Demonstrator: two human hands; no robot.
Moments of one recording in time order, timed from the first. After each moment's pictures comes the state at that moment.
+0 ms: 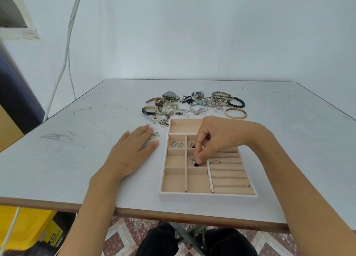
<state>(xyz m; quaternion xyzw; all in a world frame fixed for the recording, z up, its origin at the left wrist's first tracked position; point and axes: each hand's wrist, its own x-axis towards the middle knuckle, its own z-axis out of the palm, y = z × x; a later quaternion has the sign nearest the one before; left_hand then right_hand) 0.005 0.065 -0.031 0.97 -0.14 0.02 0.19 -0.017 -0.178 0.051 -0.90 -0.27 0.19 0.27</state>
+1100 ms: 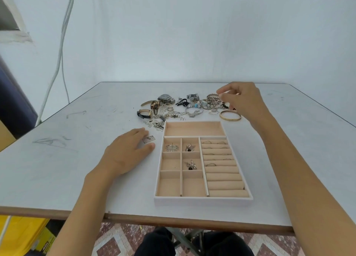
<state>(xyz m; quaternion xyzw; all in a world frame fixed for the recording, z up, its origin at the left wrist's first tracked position) 0.014 0.063 -0.023 0.97 -0.10 0.03 0.20 0.033 -0.237 0.048 -0.85 0.00 -0.22 0.47</state>
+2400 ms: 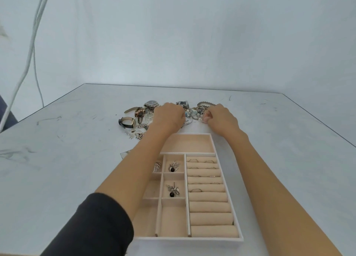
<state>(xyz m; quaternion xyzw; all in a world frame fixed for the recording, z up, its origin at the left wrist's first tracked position) 0.136 -0.088 0.010 0.97 -0.18 0.14 0.04 0.109 -0.245 0.002 -0.97 0.04 -0.13 0.19</state>
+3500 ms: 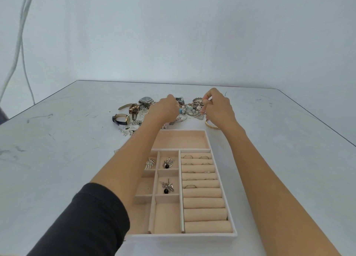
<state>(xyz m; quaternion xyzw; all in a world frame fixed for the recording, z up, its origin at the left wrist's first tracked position) 0.160 -0.091 0.010 0.96 -0.13 0.00 0.24 0.106 -0.244 0.010 -0.90 0.06 -0.20 0.38</state>
